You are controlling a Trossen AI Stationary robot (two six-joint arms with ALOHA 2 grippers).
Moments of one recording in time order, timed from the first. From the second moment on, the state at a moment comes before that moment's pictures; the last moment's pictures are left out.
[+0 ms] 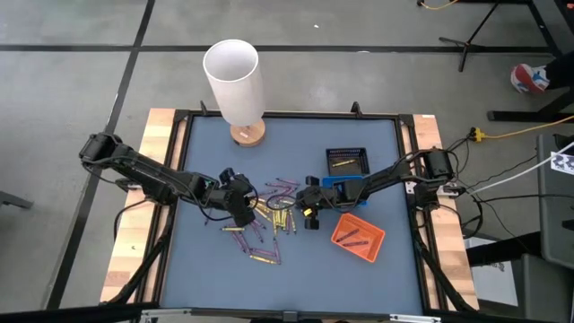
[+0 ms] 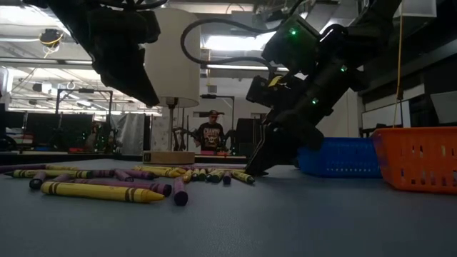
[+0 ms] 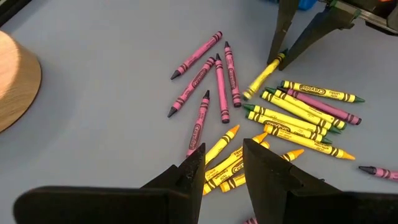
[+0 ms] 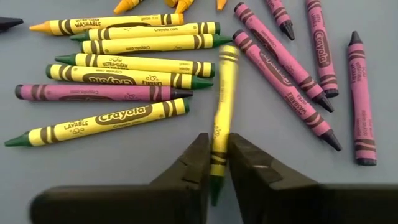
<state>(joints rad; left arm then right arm) -0.26 1.31 0.75 -0.39 -0.50 -0.62 0.09 1.88 0.88 0.16 0.12 0.02</state>
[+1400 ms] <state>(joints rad) -0.26 1.31 0.75 -0.34 -0.50 -0.62 0.10 1.86 1.36 -0.65 0.05 -0.06</state>
